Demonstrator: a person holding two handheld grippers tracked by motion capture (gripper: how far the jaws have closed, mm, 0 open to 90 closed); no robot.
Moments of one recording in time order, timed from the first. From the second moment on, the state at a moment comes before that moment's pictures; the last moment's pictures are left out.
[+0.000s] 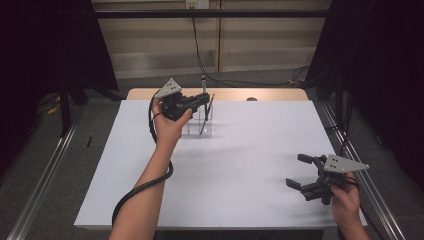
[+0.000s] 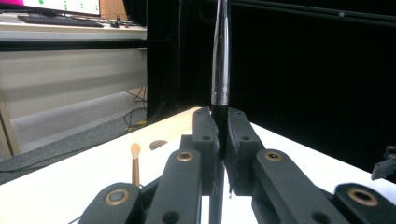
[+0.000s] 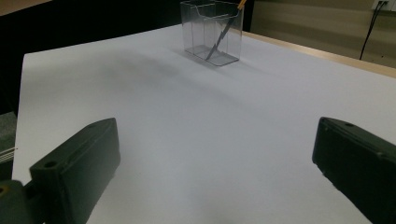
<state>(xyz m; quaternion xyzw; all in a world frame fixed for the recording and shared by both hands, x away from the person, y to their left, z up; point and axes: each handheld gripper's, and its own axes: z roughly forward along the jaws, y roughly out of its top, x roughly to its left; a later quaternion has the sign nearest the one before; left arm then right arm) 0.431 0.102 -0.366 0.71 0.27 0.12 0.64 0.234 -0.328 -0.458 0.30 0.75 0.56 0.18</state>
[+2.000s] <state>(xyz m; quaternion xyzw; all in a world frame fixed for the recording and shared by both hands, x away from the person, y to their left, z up) 0.457 0.096 -0.384 0.70 0.31 0.16 0.63 0.233 -0.329 -0.456 0.30 0.75 0.56 0.18</state>
